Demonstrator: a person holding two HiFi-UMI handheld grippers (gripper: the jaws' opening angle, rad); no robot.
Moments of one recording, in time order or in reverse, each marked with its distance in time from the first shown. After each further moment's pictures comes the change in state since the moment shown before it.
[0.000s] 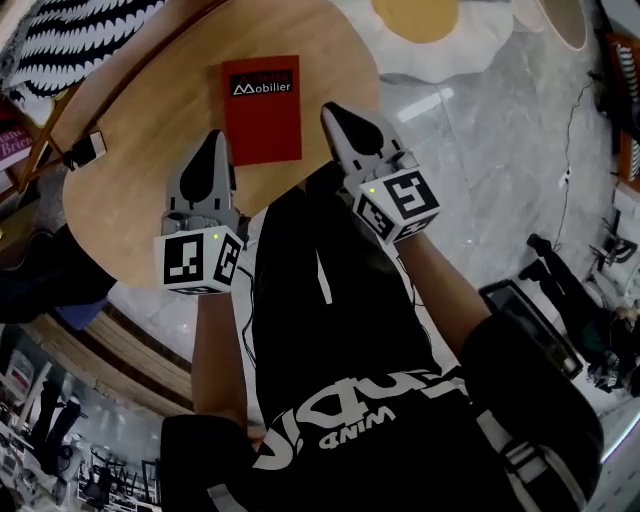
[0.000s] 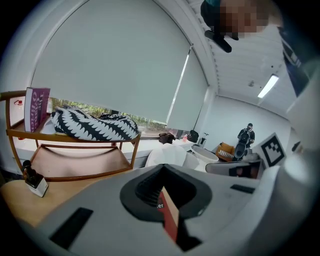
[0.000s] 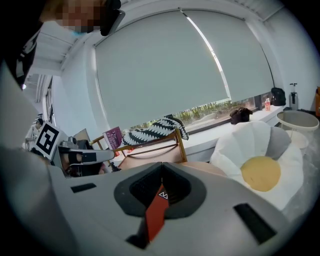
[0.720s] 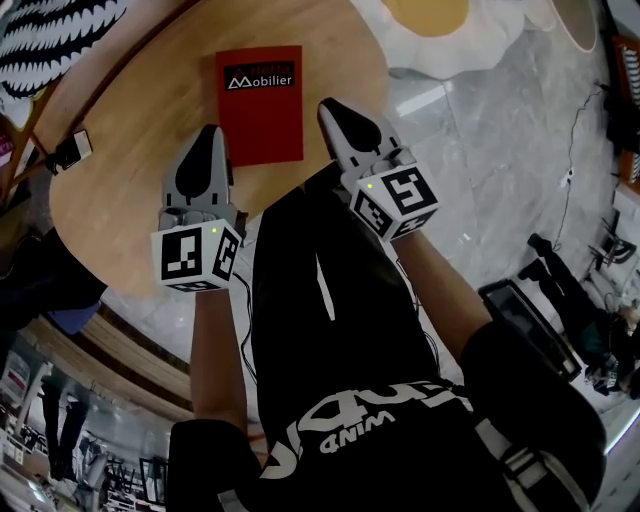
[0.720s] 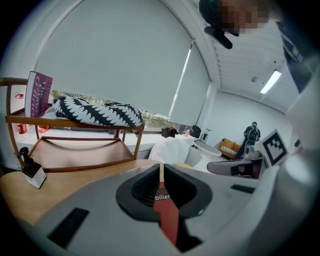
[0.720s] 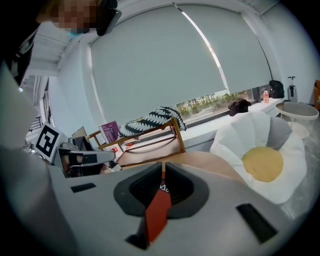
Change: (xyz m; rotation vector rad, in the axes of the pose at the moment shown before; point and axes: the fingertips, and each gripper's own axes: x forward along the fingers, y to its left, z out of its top) left arm 0.022 0.022 -0.052 0.001 0.041 0.024; right arm 0.025 -0.015 -0.052 0.033 0.033 -0.005
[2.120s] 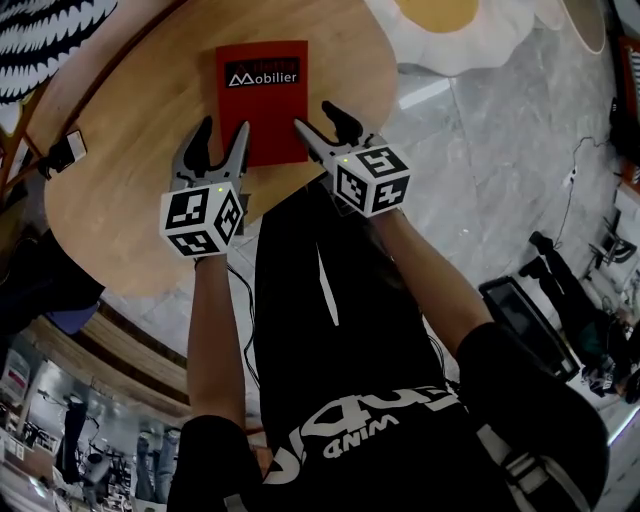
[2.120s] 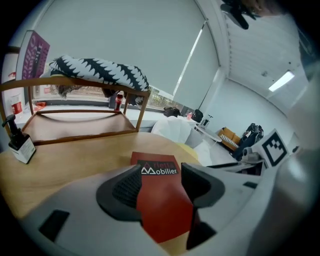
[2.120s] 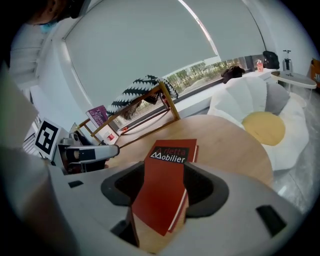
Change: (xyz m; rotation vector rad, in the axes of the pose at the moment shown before) left arm 0.046 0.027 -0.087 -0.073 0.226 -0.024; right arm 0.046 -0.017 -0.106 0.174 0.249 -0.009
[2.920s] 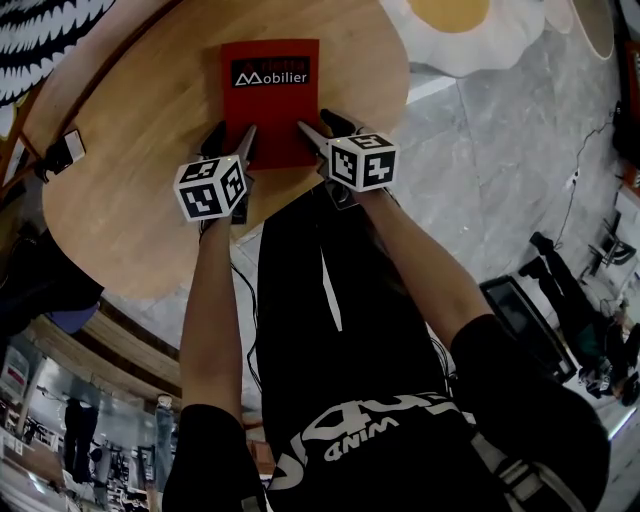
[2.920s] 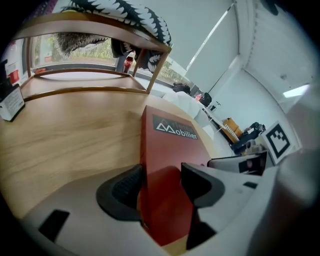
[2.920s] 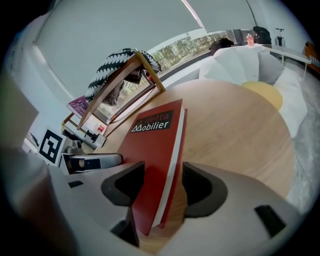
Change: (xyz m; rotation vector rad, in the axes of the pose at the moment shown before) left arm 0.056 0.044 -0.101 -0.145 0.258 -0.004; right arm 0.053 -0.037 -0.074 0.153 0.207 -0.039
